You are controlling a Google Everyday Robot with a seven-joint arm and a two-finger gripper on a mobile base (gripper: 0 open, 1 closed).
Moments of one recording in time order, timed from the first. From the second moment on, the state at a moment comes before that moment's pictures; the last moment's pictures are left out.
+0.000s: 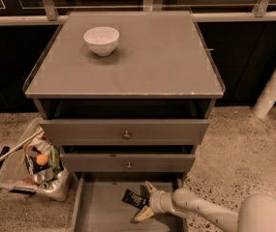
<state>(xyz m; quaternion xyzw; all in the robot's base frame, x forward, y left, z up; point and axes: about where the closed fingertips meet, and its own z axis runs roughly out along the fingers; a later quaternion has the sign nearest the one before) 0.536 -0.045 0.165 -0.53 0.73 0.21 0.38</state>
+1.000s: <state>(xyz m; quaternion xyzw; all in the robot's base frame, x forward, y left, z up) 0.541 -0.023 0.133 -0.53 0.72 0.23 0.38</state>
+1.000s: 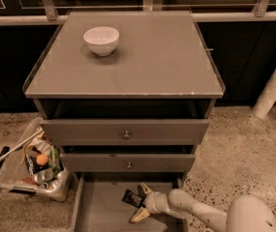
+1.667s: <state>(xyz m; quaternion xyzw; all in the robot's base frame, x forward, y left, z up) 0.543 -0.027 0.114 -0.53 0.73 0.24 0.37</state>
